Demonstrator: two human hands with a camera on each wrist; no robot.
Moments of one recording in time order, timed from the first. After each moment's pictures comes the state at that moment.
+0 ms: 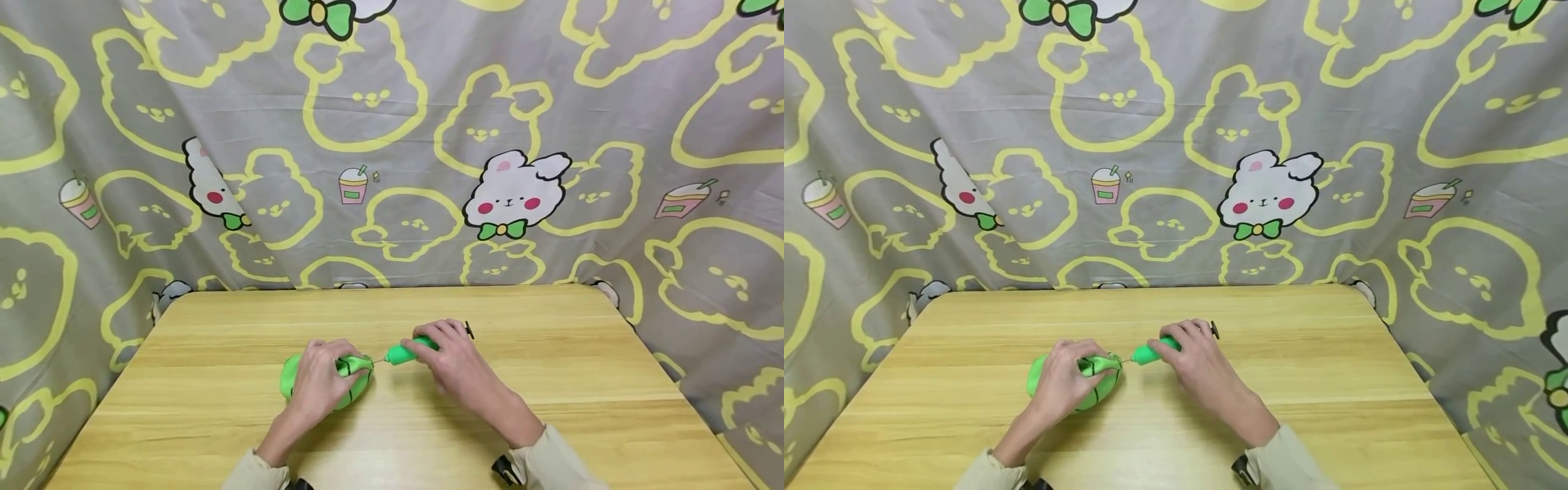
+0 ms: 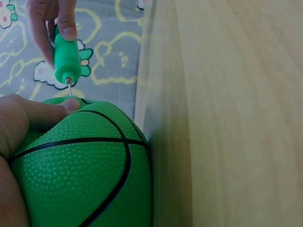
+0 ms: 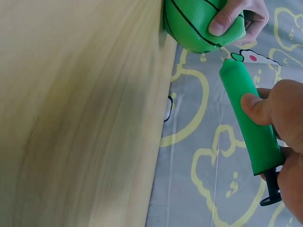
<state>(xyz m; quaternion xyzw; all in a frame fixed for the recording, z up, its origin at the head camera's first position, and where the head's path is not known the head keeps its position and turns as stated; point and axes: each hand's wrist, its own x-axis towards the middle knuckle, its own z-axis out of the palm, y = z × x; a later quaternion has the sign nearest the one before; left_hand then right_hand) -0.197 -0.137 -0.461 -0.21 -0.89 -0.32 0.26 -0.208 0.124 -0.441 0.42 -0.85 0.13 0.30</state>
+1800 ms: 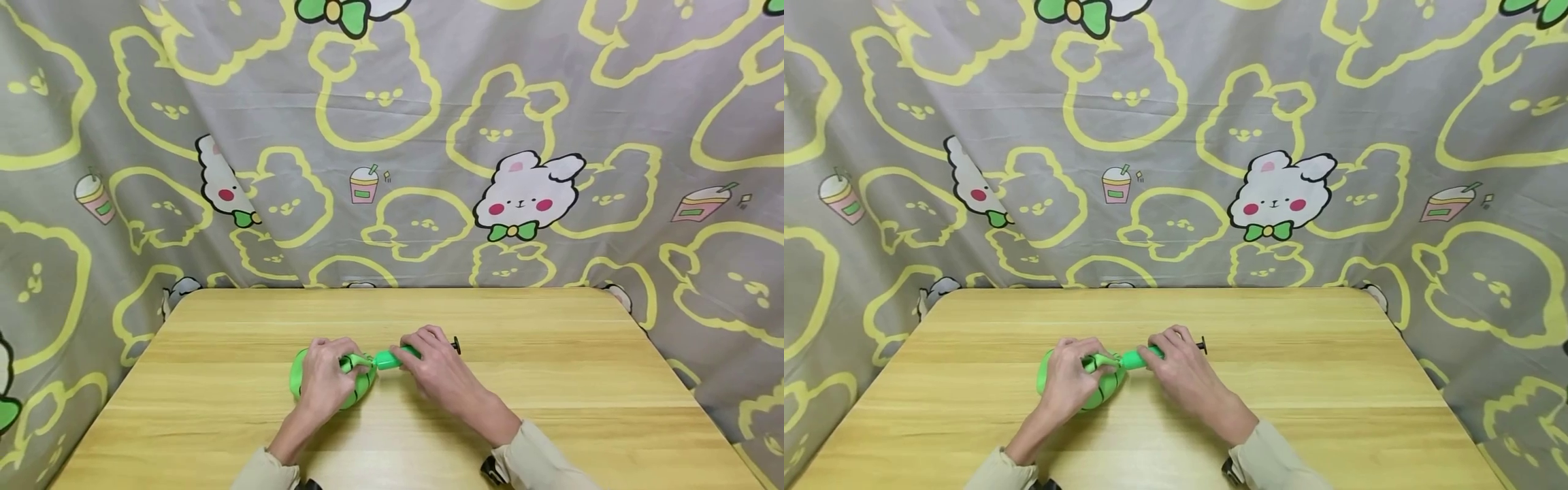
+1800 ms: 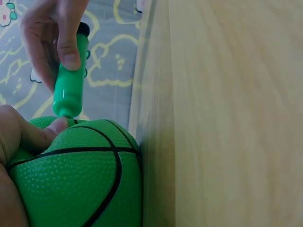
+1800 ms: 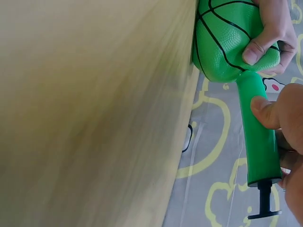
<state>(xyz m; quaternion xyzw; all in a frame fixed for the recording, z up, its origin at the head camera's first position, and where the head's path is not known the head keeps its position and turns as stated) -0.201 -0.141 -0.466 -0.19 -0.87 -0.34 0.30 -0.218 0.087 -0.458 0.45 -0.82 0.12 0.32</state>
